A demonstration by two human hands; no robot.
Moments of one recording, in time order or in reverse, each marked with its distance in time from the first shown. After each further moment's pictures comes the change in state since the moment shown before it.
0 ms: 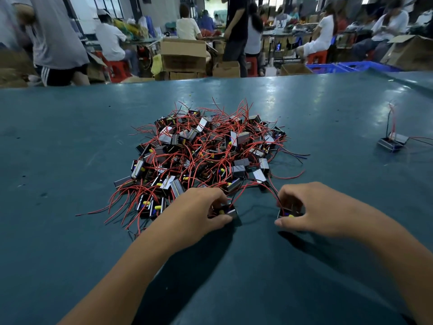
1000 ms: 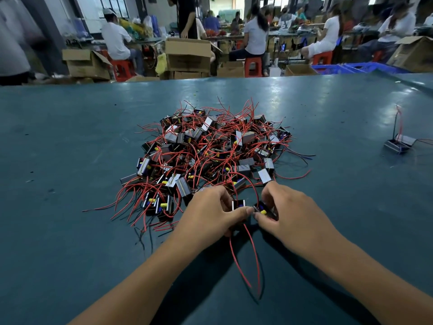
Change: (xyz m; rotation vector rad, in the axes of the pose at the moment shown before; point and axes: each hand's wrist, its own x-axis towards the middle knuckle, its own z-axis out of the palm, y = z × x) left_hand 0.006 0.012 0.032 -0.446 0.149 -0.204; right_hand 0.004 -0.048 0.046 0.039 0.393 0.008
